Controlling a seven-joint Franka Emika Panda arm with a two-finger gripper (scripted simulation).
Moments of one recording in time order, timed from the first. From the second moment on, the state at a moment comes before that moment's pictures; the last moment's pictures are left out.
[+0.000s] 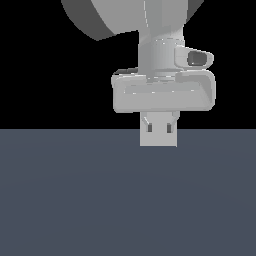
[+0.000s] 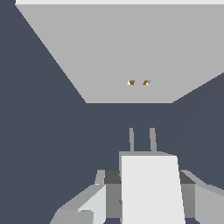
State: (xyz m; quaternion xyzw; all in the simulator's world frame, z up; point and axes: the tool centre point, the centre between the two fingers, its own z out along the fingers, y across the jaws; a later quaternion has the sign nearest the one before) arm -0.014 -0.070 0.100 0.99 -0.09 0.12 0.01
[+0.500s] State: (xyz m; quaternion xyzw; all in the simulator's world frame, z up) arm -0.001 -0.073 0.100 0.99 -0.09 0.12 0.01
